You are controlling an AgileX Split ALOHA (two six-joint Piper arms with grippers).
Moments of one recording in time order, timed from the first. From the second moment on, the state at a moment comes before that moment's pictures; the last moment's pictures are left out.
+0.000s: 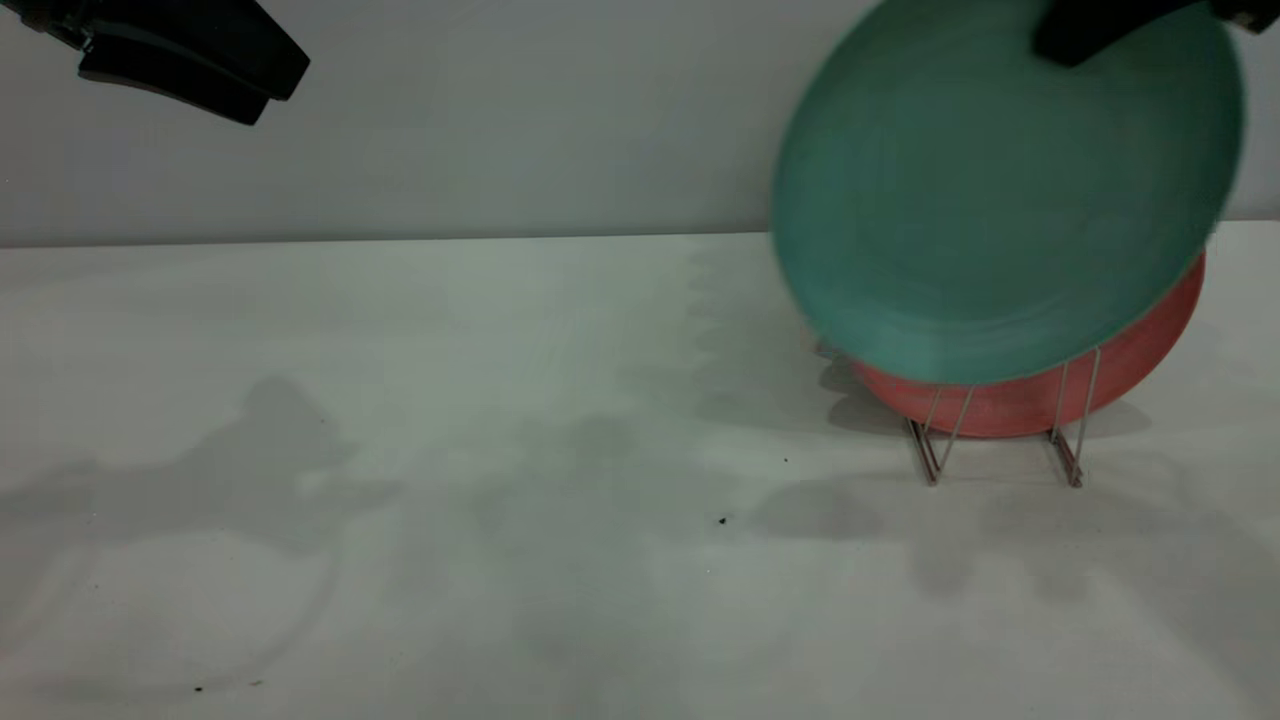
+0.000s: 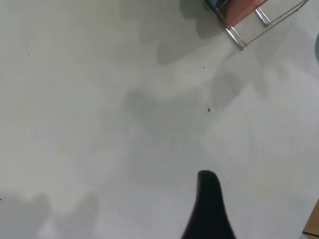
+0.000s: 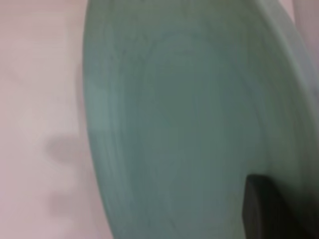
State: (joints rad) left arm 0.08 1.87 -1.38 -0.88 1.01 1.05; right arm 0.15 1.67 -1.31 0.44 0.74 -1.57
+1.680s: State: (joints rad) left arm 0.08 1.87 -1.38 -0.87 1.00 1.05; right arm 0.04 1.78 -1.28 0.59 0.59 -1.68
